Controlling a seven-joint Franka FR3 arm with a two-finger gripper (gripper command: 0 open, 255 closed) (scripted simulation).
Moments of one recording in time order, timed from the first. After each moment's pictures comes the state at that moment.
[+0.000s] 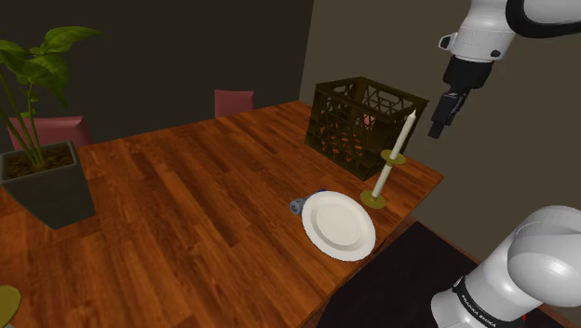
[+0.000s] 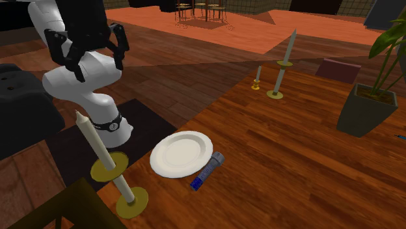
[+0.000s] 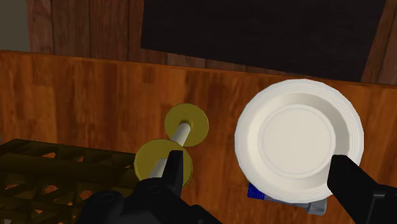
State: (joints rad) arm -0.02 -0.79 0.02 -2.32 -0.07 1.48 -0.14
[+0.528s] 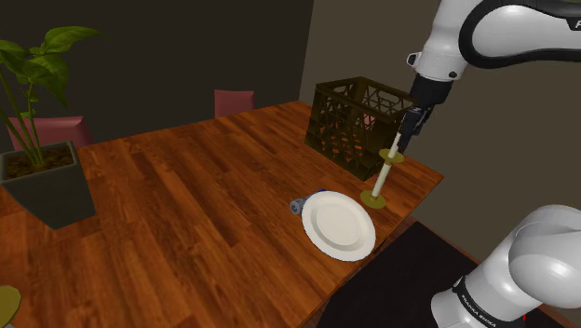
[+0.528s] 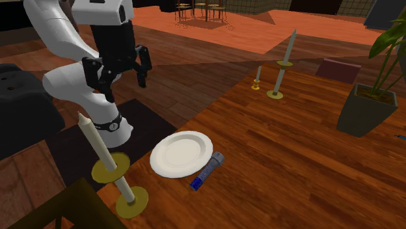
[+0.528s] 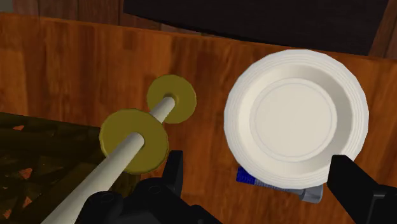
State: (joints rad) arm 0.01 -0.69 0.05 -2.39 -0.04 1.67 -0.12
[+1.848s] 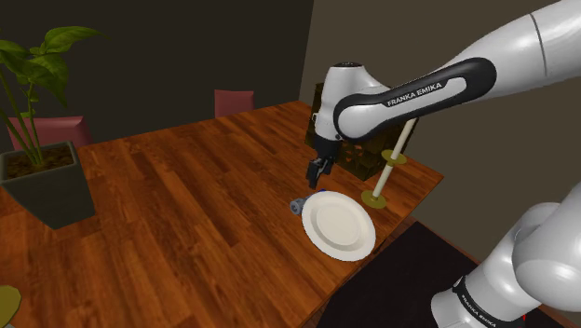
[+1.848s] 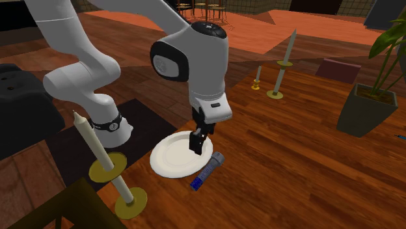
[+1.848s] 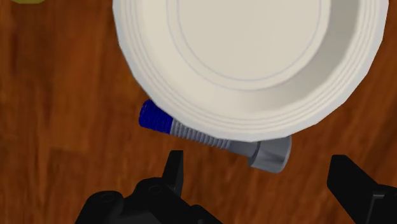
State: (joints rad) arm 0.11 -0.05 0.18 -2.30 0.02 2.23 -0.03
